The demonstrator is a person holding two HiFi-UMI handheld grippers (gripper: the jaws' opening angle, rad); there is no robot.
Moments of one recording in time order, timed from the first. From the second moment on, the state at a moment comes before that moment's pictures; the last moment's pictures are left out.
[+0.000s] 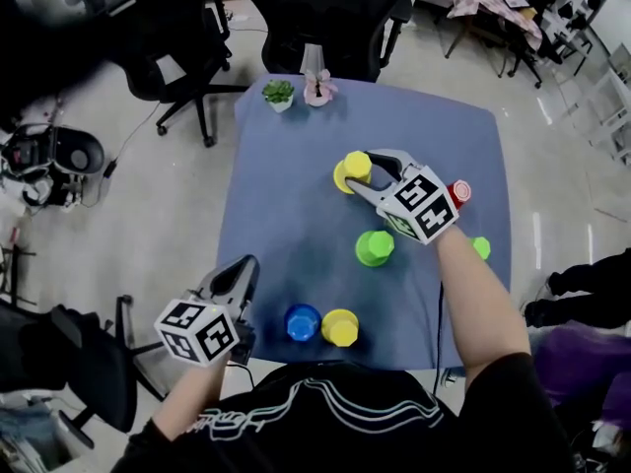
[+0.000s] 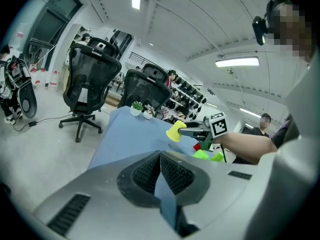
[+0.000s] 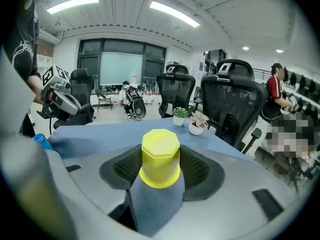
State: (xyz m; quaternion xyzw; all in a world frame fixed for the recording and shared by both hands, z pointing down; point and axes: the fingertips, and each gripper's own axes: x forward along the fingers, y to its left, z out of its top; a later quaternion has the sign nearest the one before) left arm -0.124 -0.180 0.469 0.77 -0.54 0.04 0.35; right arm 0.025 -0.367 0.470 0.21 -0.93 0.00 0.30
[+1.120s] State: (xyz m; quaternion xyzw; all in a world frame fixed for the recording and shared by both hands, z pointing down) left arm -0.089 -0.121 0.408 0.82 -0.48 0.04 0.31; right arm 0.111 -0.251 0.380 0.36 -0.90 -0.02 0.26
